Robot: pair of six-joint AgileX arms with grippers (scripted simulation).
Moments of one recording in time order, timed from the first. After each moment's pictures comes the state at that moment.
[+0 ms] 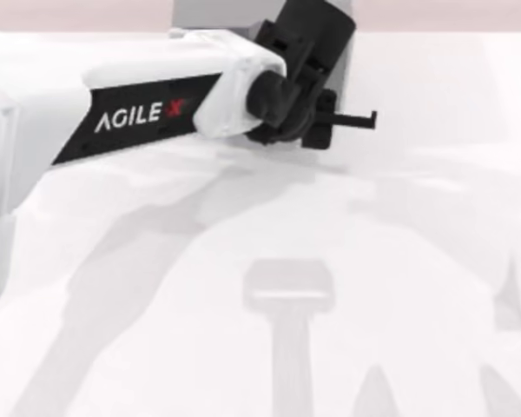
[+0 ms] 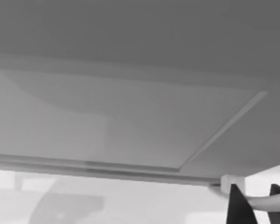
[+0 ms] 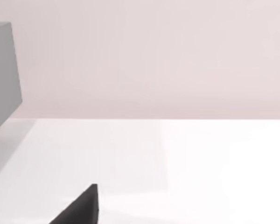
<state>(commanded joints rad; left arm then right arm) -0.69 2.11 1.60 -0.39 -0.27 -0.38 0.00 0.00 0.00 0.00 0.00 0.00</state>
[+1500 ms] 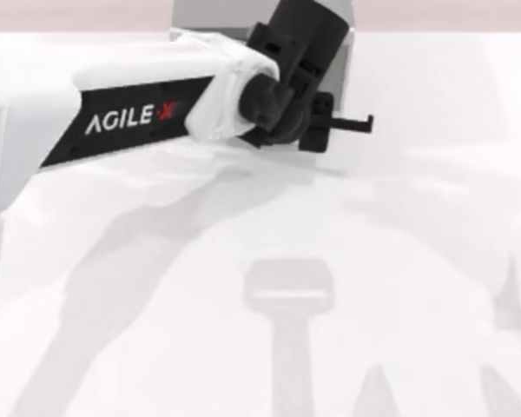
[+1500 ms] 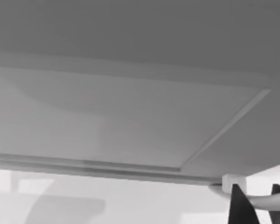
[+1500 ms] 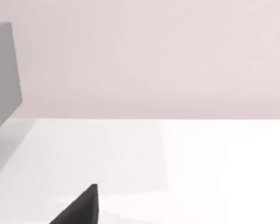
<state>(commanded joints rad) -0.68 2.09 1.56 -0.37 -0.25 -0.35 0.00 0.00 0.00 0.00 0.00 0.00</state>
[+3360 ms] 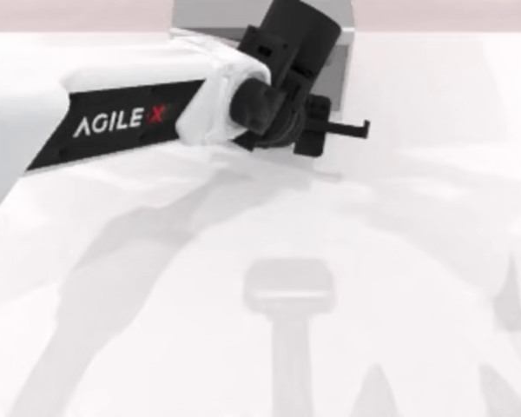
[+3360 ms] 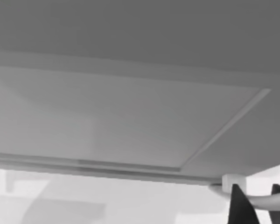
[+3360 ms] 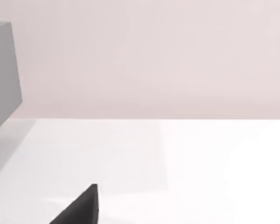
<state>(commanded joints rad) -0.67 2.06 1.52 -0.34 -0.23 -0.31 0.00 0.00 0.00 0.00 0.00 0.00</state>
